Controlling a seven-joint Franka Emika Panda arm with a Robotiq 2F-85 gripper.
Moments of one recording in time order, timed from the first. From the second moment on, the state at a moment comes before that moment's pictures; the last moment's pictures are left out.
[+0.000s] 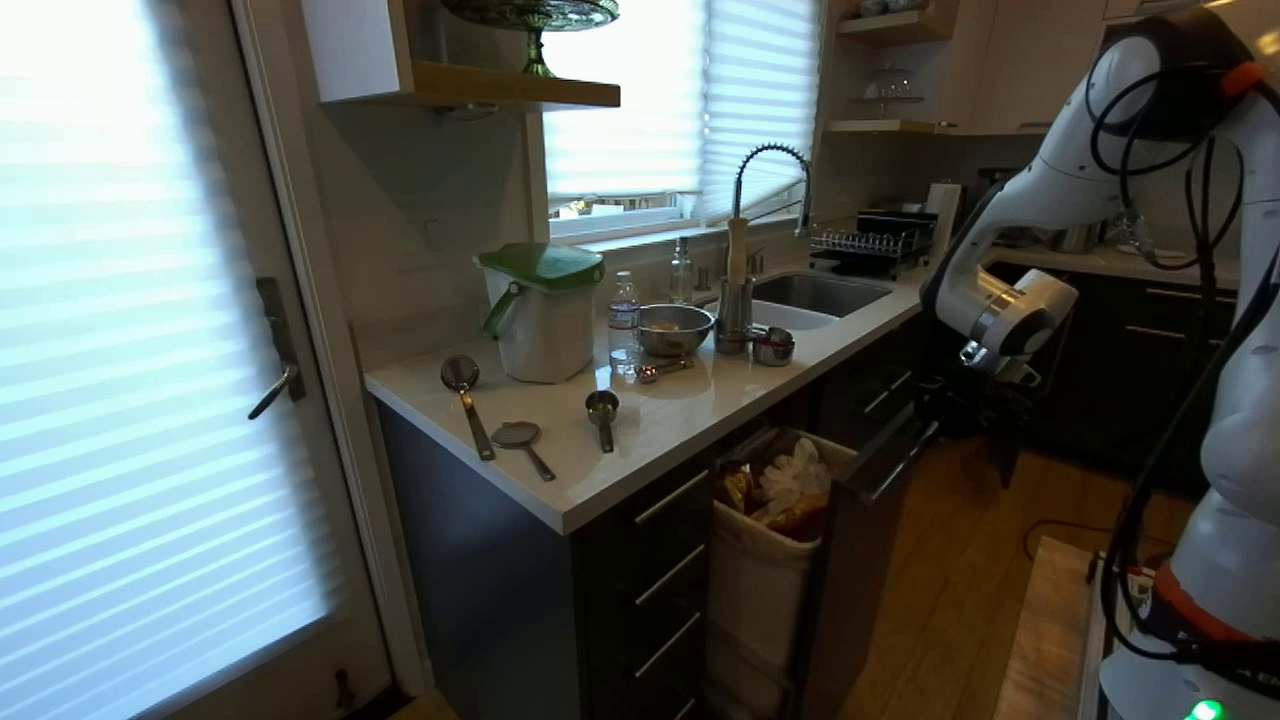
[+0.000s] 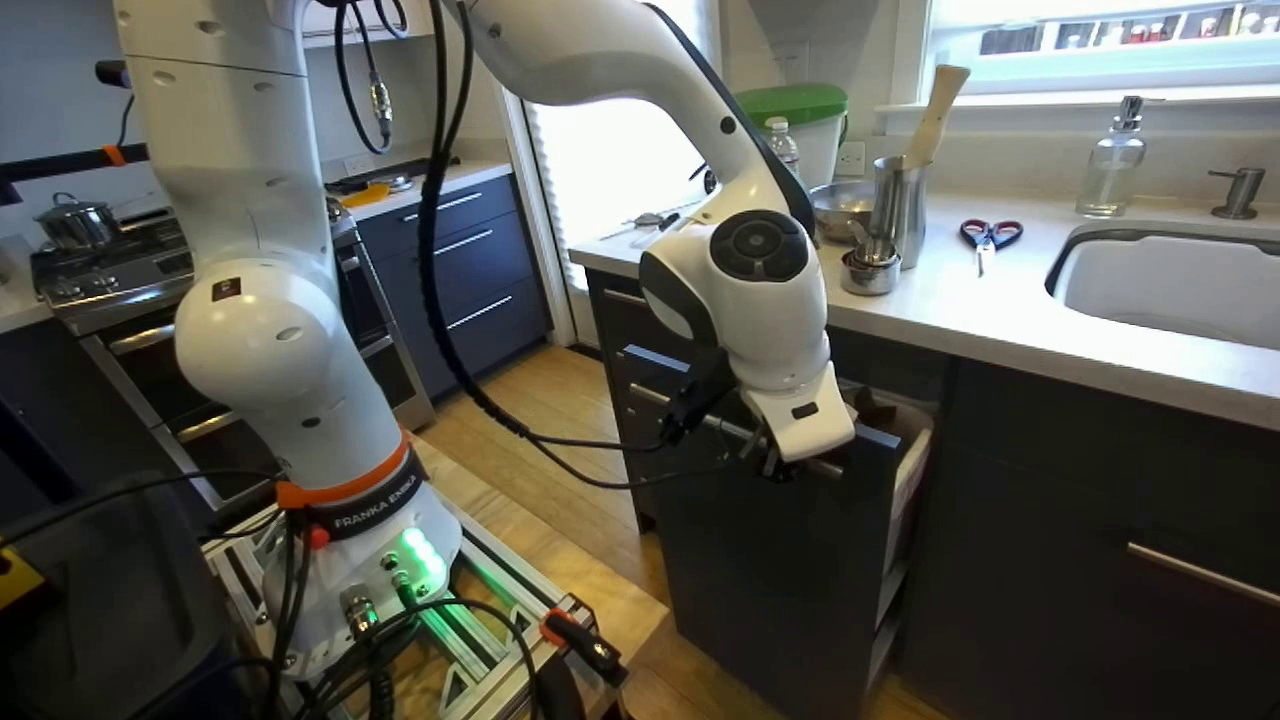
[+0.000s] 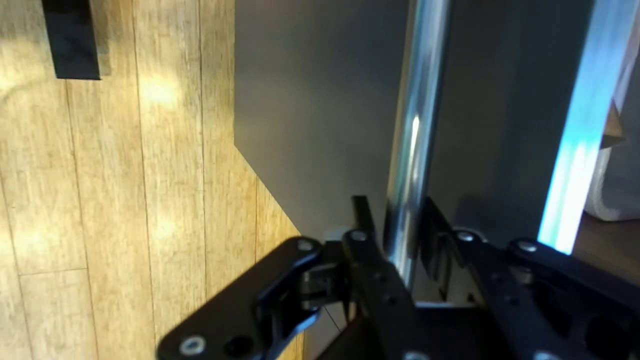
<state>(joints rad) -0.34 0.24 -0.45 -2.47 1.11 2.66 -0.30</state>
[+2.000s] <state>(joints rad) -0.25 -0.05 -0.41 -2.60 0.58 3.11 -0.29</state>
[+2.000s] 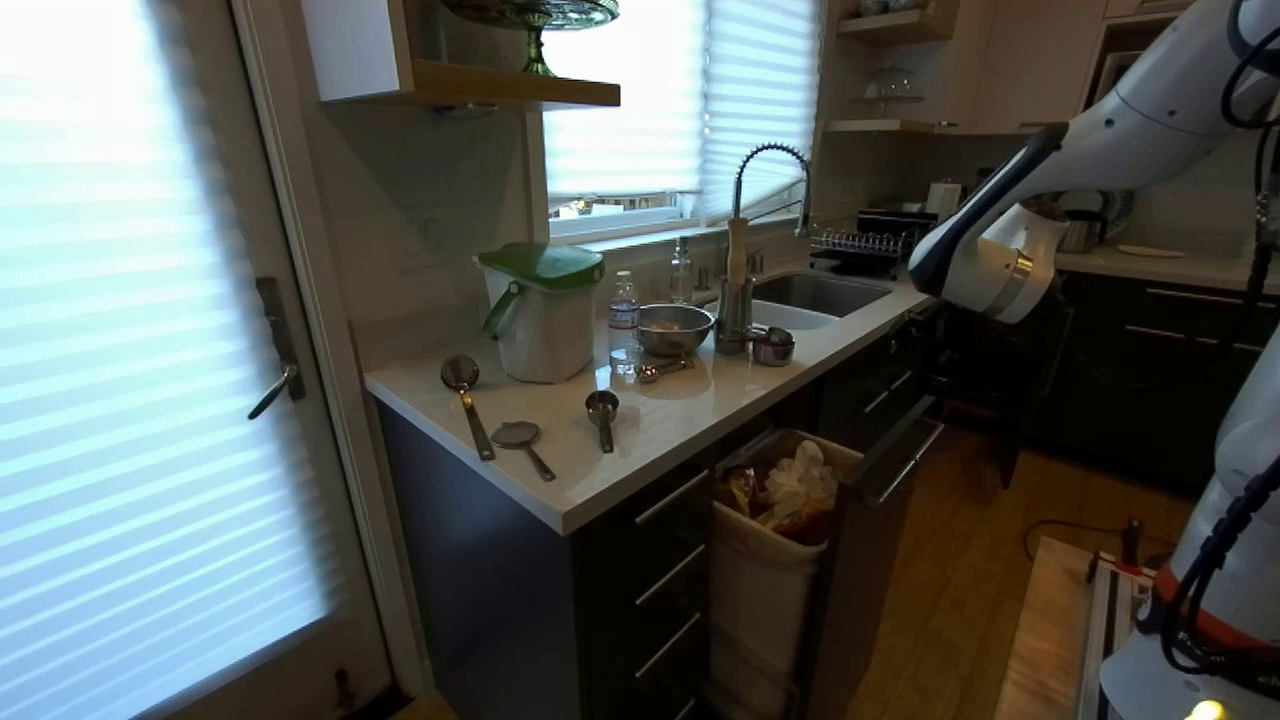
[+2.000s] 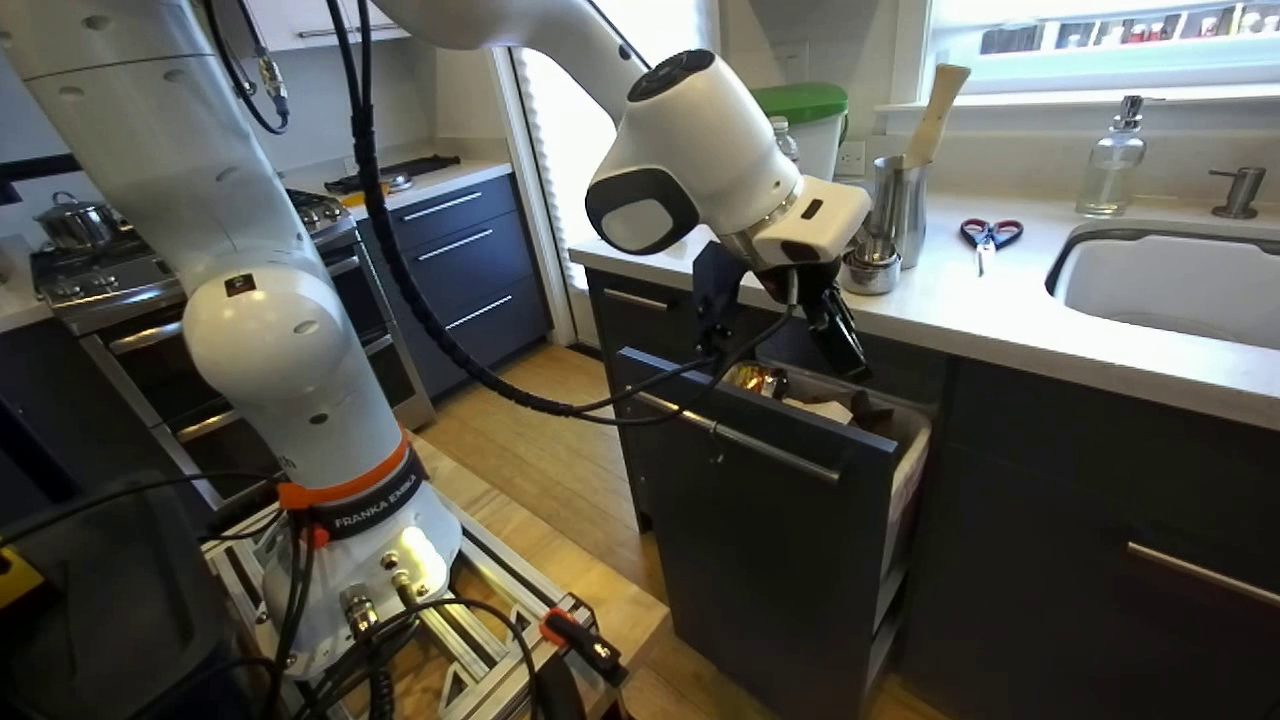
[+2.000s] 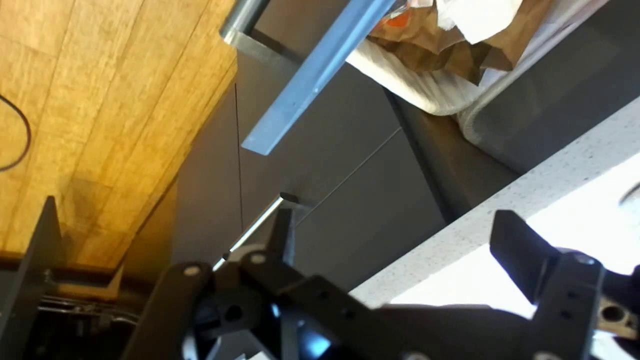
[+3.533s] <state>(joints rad) -0.22 0.11 -0.39 -2.60 -0.02 3.04 -0.50</state>
